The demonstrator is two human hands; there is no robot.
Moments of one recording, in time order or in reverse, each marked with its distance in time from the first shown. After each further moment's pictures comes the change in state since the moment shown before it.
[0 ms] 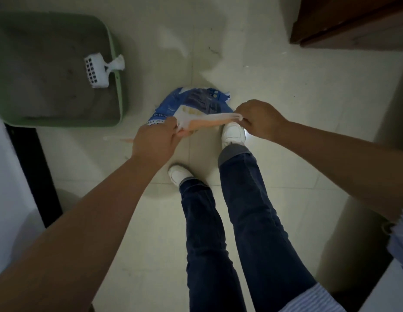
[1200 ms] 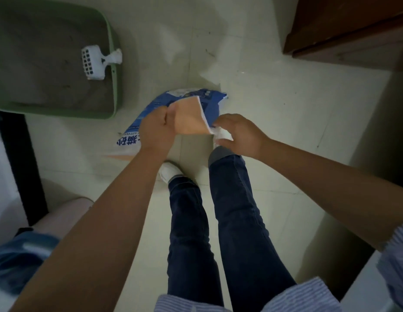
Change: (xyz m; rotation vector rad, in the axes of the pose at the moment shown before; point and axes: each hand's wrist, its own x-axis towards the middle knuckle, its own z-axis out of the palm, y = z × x) left_hand 0.008 0.030 0.006 -0.633 0.177 -0.483; right_hand -0.018 -0.034 0.000 0.120 -0.124 0.090
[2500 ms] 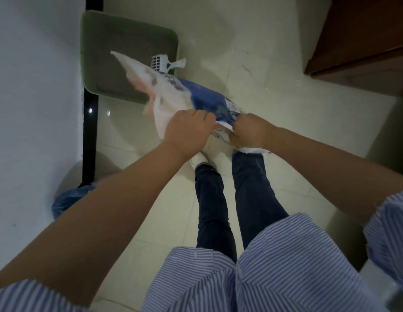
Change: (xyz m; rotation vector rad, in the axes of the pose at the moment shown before) left_hand -0.120 0.010 -0.139 0.789 0.200 0.903; right_hand -0.056 -0.167 -0.063 -0.319 -0.149 -0.126
